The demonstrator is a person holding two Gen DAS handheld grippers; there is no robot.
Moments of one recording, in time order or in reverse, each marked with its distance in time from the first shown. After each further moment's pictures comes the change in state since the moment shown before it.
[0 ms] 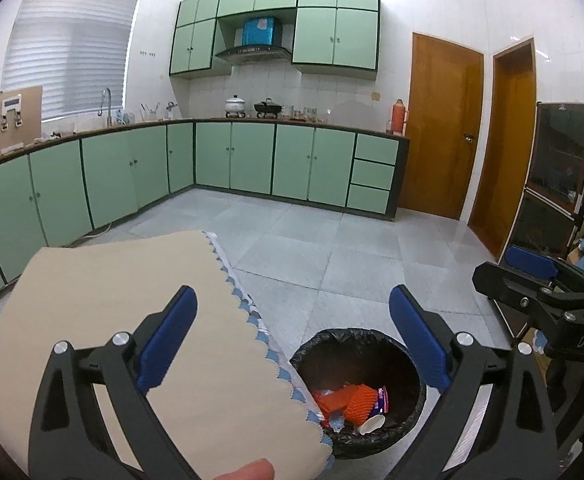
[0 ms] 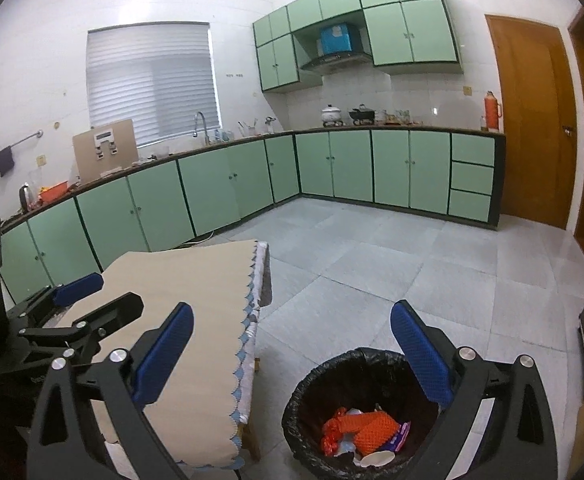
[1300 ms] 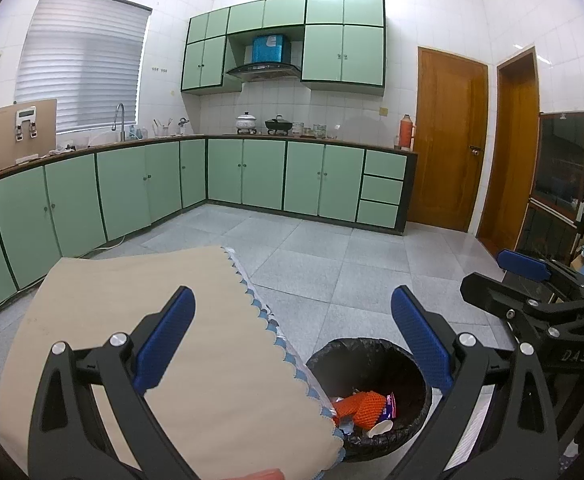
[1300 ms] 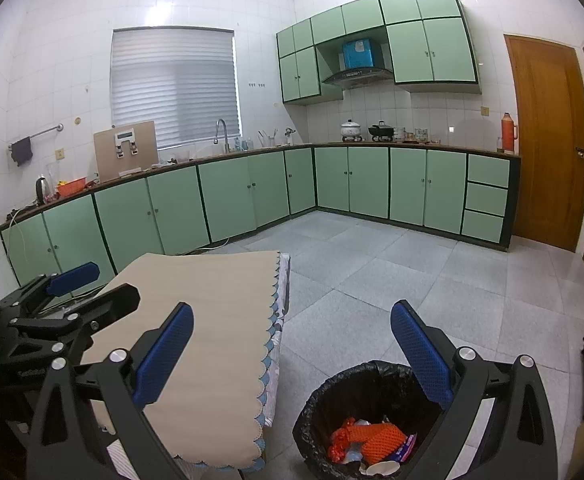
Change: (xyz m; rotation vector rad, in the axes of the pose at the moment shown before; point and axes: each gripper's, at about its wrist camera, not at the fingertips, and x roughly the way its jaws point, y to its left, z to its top) left arm -0.042 0.013 0.001 -0.001 -0.055 0.034; right arm -0.015 0.024 -0.003 -0.050 -0.037 0.040
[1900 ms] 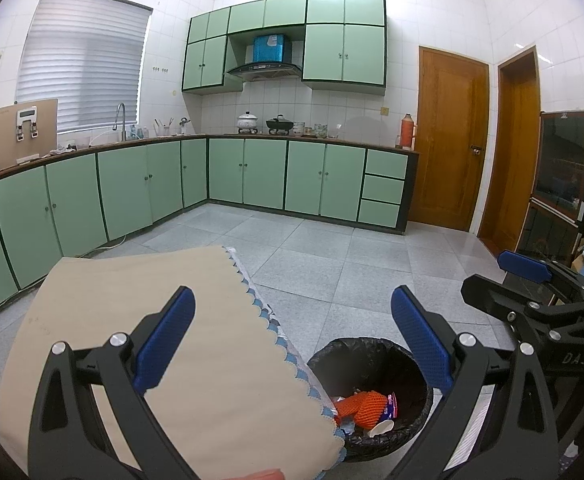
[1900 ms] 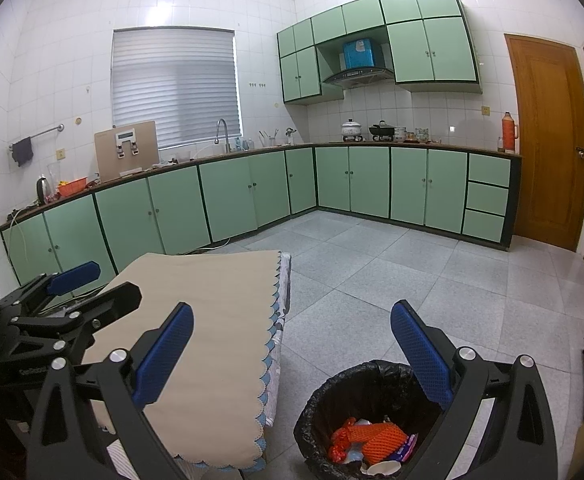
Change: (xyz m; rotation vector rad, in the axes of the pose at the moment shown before) left arm -0.002 0.003 0.000 0.002 0.000 0.002; right arm -0.001 0.001 -0.002 0.001 0.000 0.001
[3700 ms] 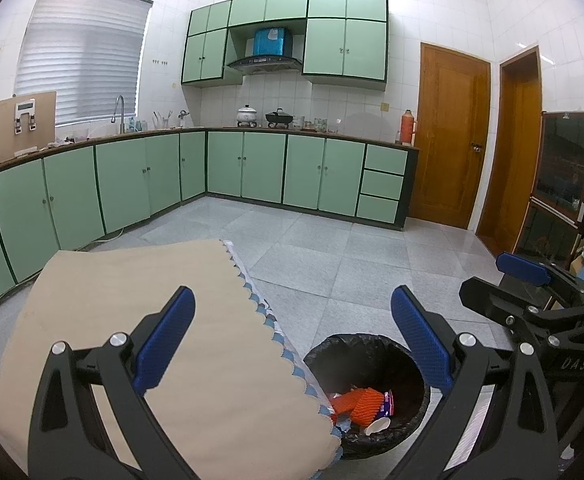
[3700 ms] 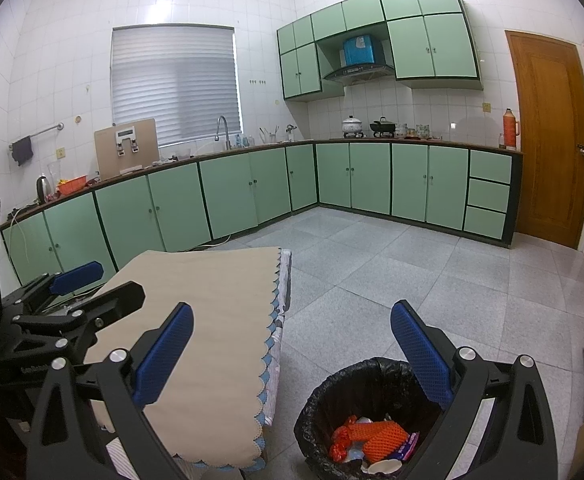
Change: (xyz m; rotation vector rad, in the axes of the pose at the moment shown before) left arm 0.008 0.001 -0.003 -0.019 0.024 -0.005; right arm 0.002 0.004 -0.003 0.002 0.010 0.004
